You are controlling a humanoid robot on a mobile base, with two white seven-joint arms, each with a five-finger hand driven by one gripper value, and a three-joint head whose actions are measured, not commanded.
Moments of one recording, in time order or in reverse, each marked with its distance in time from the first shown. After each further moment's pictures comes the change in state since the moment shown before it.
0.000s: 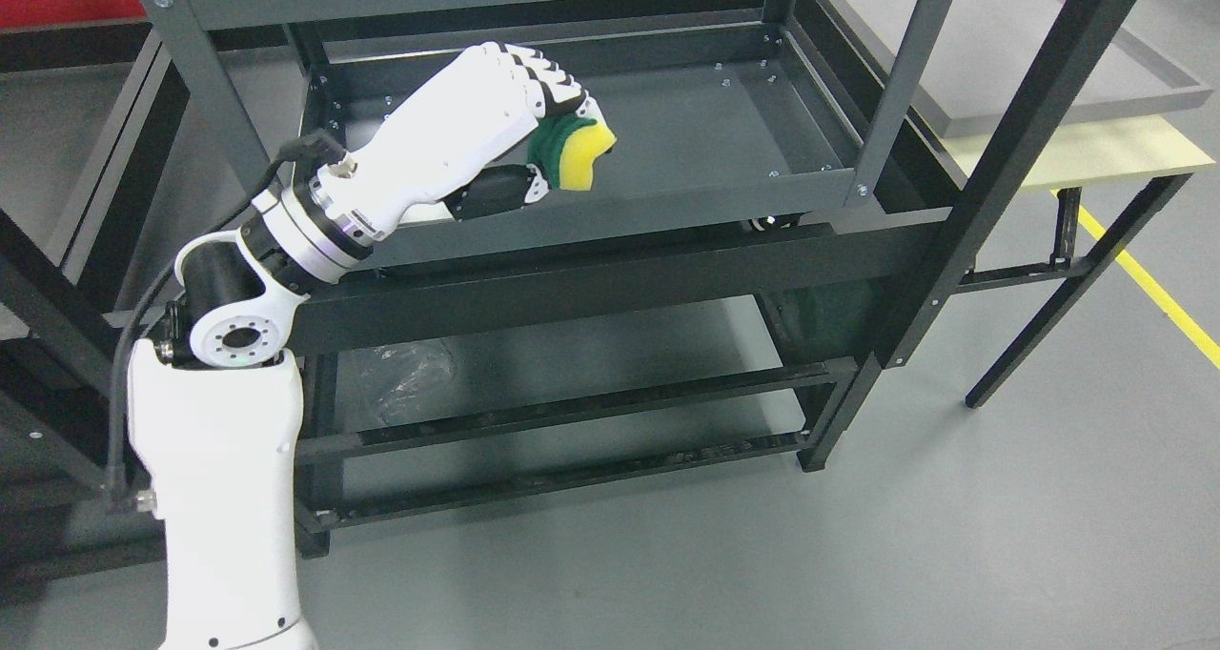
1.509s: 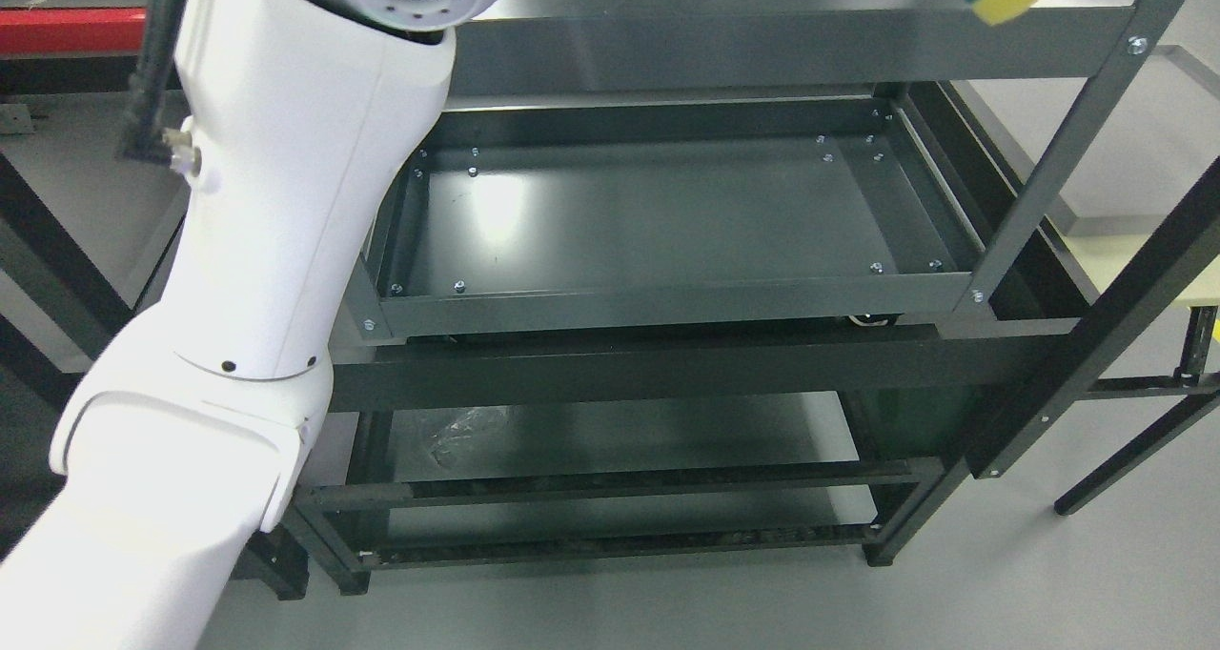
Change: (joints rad) left arm -0.686 -0.008 -0.577 0.186 -0.035 0.051 0.028; right arm 0.001 0.000 0.000 0.000 0.000 0.001 0.001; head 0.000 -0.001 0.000
